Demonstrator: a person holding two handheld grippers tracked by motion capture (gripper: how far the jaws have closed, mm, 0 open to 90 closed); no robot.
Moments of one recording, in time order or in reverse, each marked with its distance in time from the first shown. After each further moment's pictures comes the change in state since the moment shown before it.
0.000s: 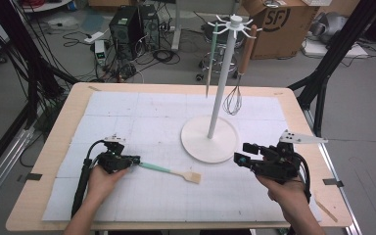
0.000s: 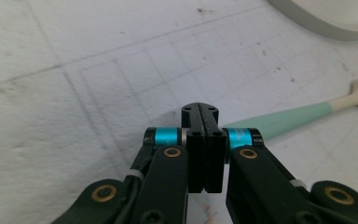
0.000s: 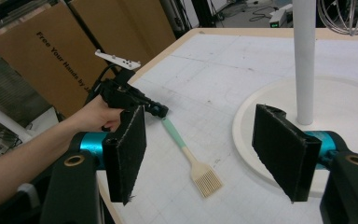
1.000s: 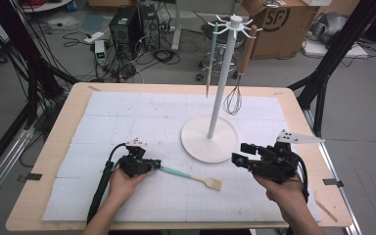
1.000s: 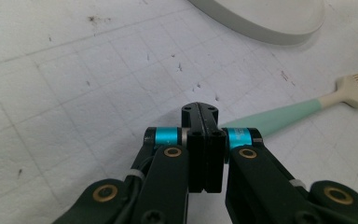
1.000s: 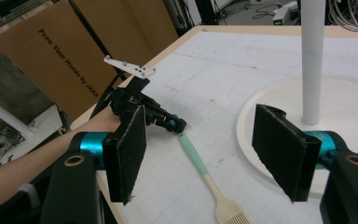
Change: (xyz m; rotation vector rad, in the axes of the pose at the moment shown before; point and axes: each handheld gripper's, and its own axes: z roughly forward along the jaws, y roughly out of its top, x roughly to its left) left arm -0.043 0.005 0.033 -0.006 -0.096 0.036; right arm 0.002 0.000 0.005 0.012 0.010 -0.004
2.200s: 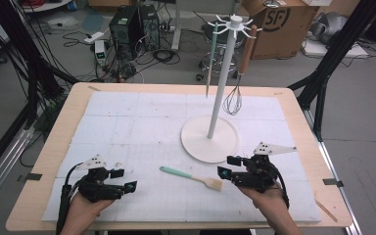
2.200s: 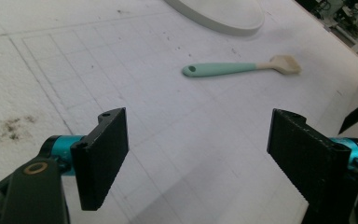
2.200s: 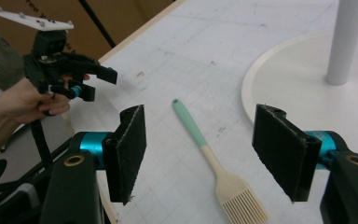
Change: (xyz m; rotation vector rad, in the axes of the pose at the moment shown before) left arm -0.002 -0.056 -0.103 -0.133 -0.052 0.015; right arm -0.005 -0.040 0.041 0.103 -0.008 -0.022
